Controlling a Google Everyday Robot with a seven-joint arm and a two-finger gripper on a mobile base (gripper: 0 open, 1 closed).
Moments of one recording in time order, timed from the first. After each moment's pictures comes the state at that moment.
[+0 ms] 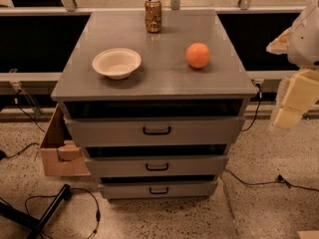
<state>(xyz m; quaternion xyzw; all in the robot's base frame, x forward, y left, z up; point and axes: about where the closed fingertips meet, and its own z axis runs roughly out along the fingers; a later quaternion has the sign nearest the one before) 0.438 -0.217 0.976 -0.60 0.78 -0.03 0.16</state>
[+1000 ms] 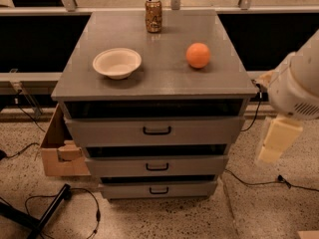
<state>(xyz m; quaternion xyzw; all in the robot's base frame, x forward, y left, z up) 0.430 -0.215 0.908 -0.60 0.78 -0.06 0.15</state>
